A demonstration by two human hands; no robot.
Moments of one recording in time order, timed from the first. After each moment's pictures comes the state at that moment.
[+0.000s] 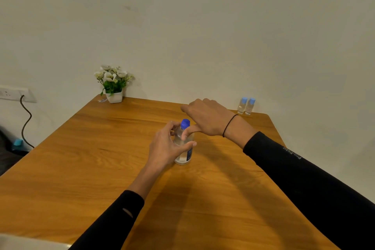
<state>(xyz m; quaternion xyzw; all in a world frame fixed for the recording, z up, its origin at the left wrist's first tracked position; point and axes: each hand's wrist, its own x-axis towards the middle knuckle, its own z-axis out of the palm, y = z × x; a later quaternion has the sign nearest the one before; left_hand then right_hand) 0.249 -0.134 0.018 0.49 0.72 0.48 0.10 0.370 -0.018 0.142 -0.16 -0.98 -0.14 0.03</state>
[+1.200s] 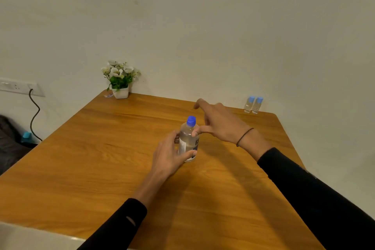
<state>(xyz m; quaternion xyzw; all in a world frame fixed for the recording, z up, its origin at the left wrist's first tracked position) 0.247 -0.145 -0.019 0.48 0.73 0.47 0.13 0.393 -0.017 0.116 -0.22 -0.96 0.09 0.14</state>
